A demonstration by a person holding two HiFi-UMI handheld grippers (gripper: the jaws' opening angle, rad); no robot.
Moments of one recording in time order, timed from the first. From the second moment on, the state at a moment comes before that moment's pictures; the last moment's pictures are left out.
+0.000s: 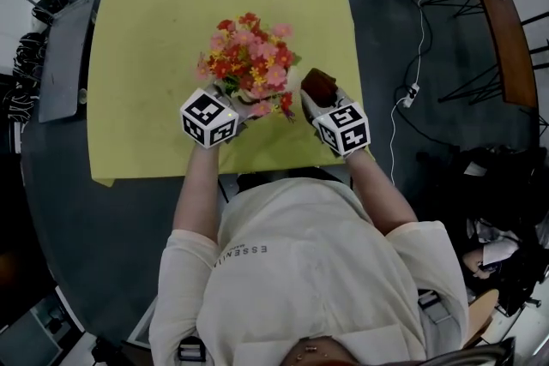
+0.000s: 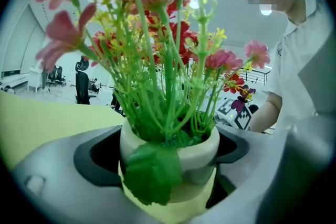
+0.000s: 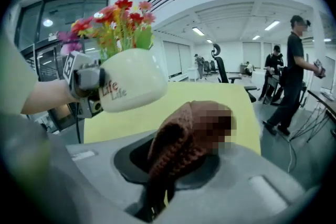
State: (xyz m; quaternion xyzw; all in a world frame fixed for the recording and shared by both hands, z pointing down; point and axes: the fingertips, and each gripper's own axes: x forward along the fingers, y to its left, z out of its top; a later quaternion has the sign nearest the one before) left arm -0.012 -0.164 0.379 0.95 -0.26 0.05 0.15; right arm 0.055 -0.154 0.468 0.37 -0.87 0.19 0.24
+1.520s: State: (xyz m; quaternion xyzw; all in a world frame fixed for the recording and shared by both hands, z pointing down) left arm -0.025 -0.104 0.527 0.96 -0.22 0.15 0.09; right arm 0.100 -0.127 0.511 0.49 -0.80 0.21 0.28
